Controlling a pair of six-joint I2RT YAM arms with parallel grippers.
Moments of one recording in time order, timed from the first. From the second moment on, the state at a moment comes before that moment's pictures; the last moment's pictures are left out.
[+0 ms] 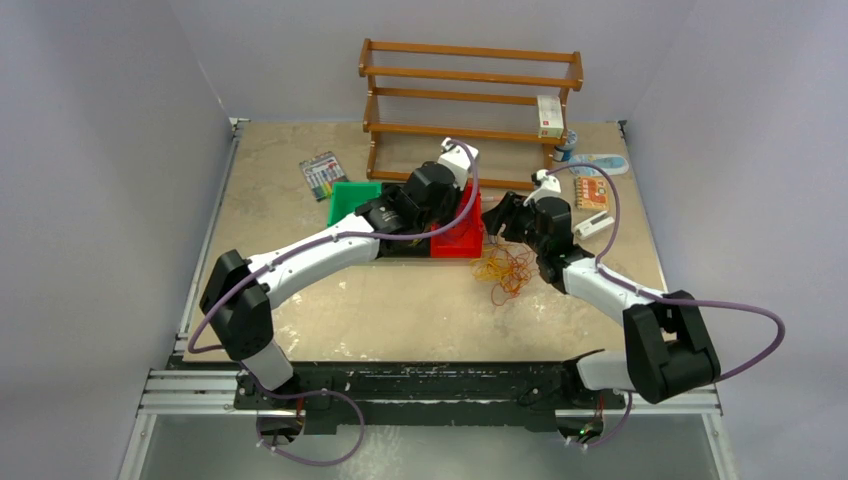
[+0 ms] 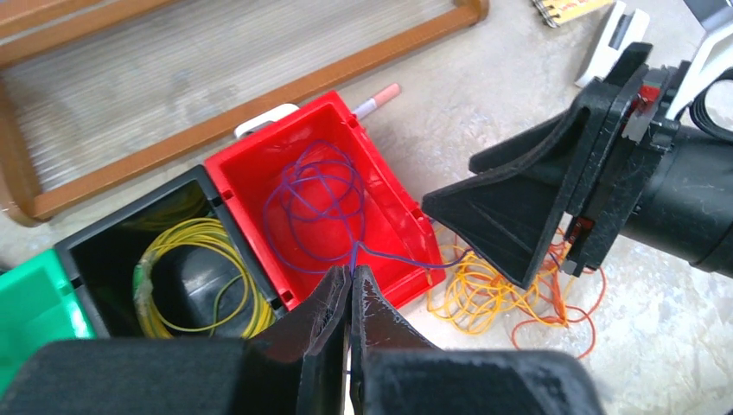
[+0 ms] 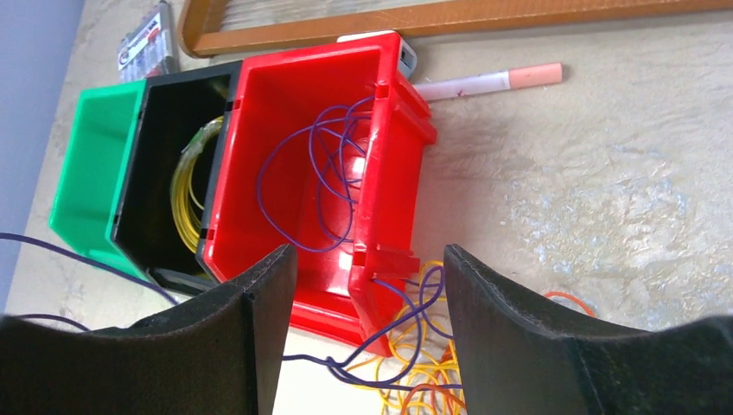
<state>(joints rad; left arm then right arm) -0.88 1.65 1.40 -0.22 -0.25 -0.17 0.31 1.33 0.61 0.34 -0.07 0.53</state>
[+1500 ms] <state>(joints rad) -0.74 1.50 1.45 -0.27 -0.33 -0.16 0.32 1.18 0.58 0.47 -0.29 0.28</state>
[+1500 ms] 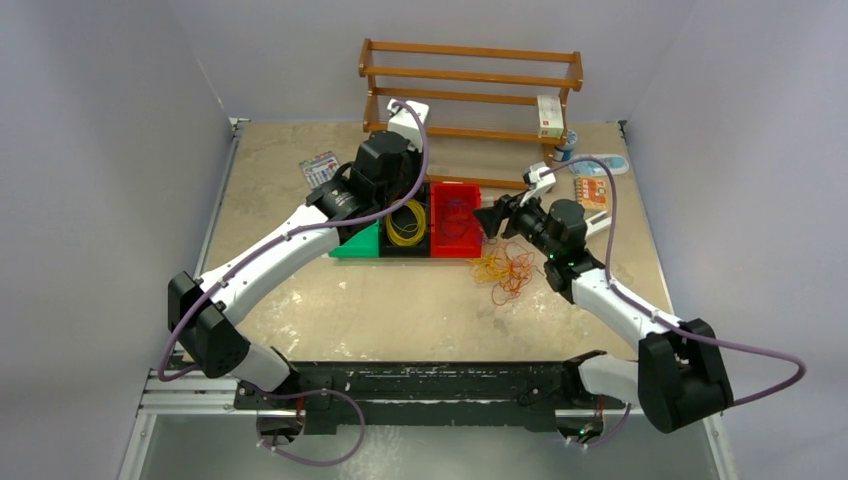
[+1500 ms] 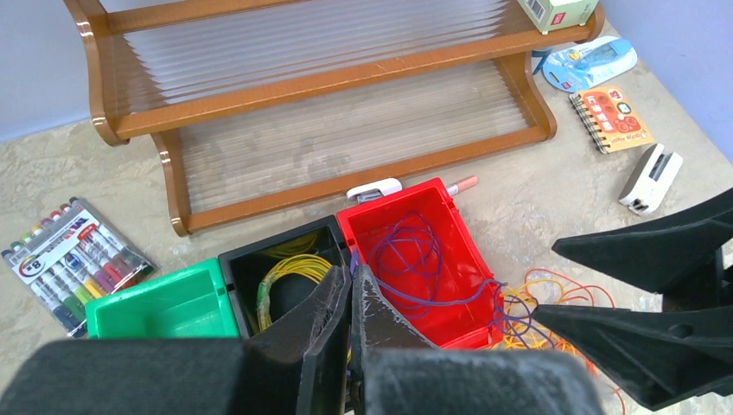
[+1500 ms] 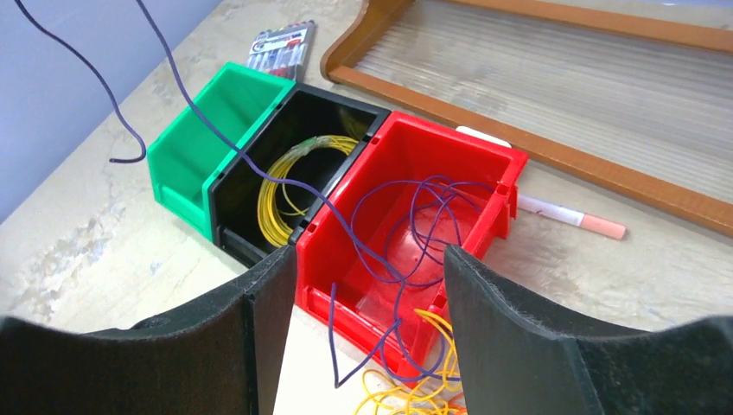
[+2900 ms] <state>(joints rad) -0.74 1.37 1.72 -0.30 -0.34 -0.07 0.35 1.49 0.54 0.56 -0.02 0.52</state>
